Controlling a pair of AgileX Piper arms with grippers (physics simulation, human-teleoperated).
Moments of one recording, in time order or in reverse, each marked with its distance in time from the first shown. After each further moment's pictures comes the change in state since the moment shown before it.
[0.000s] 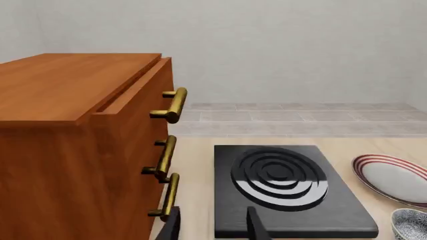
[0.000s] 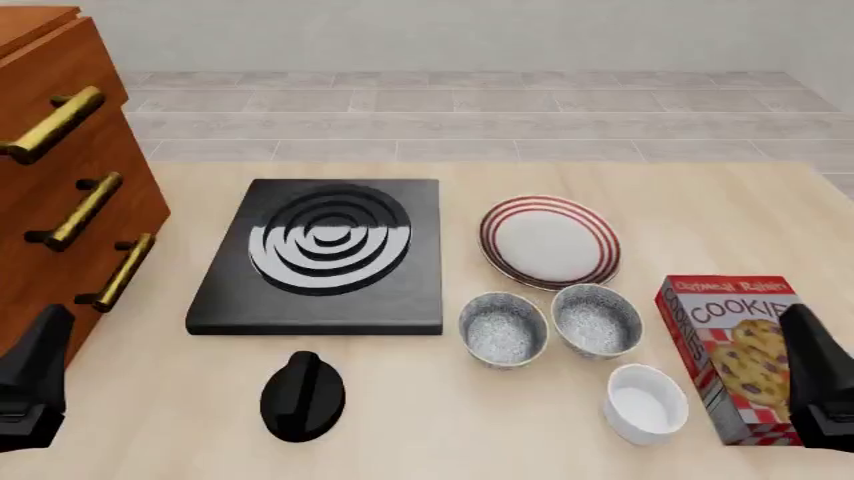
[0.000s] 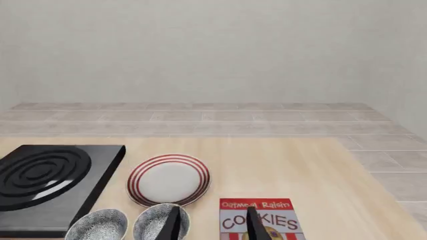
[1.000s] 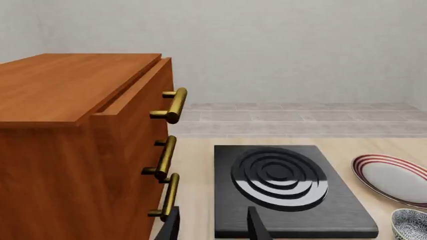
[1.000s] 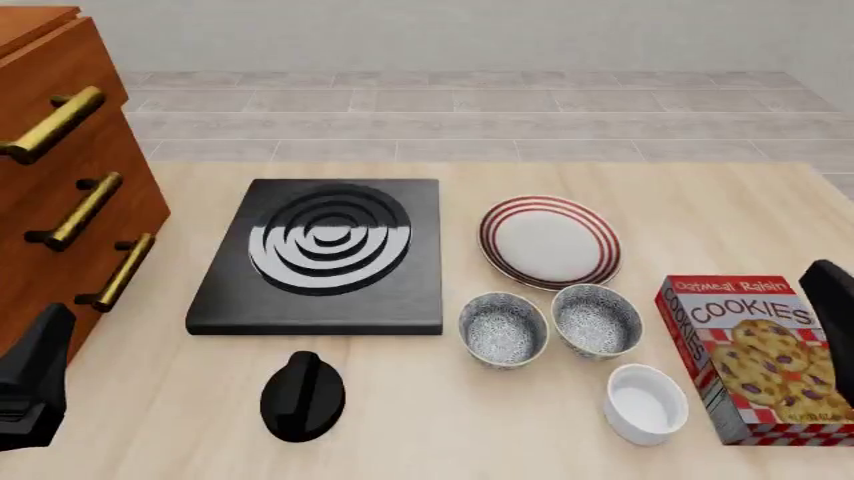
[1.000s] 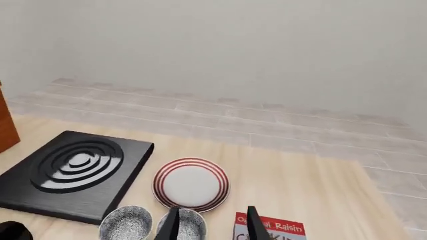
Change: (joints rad) left arm 0.000 0.005 -0.003 -0.001 0.000; right arm 0.145 0.085 -0.282 0.245 -0.069
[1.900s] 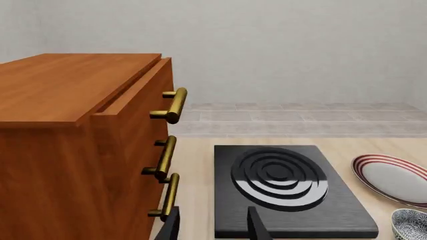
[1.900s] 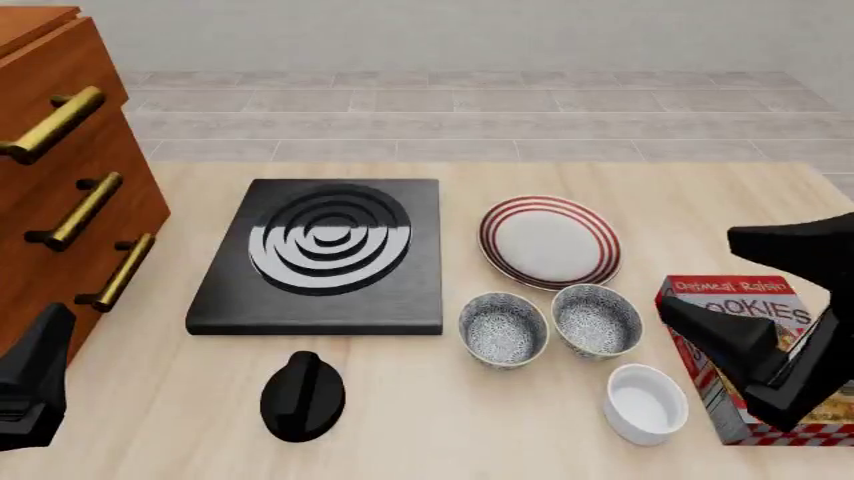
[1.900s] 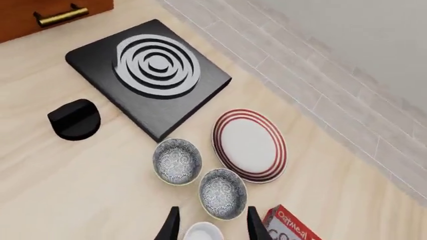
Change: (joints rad) left arm 0.000 0.000 0.000 0.000 0.000; right arm 0.362 0.437 -0.259 0.272 -0.265
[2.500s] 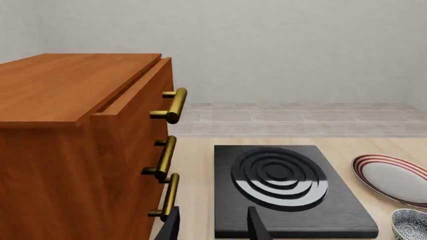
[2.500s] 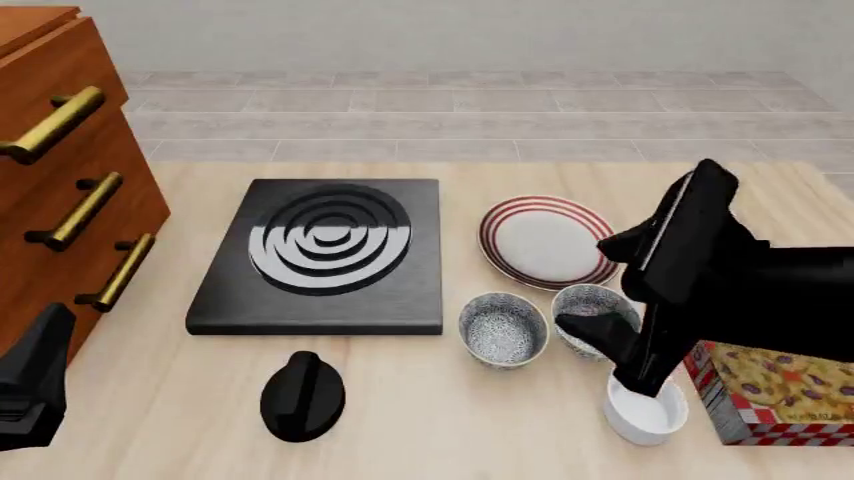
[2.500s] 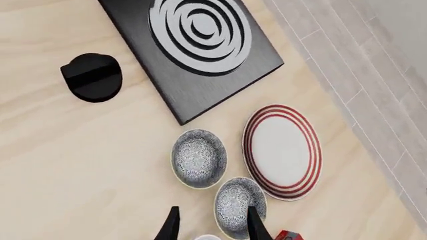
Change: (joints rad) left arm 0.000 0.000 0.000 0.000 0.000; right arm 0.107 0.417 -0.100 -0.051 -0.150
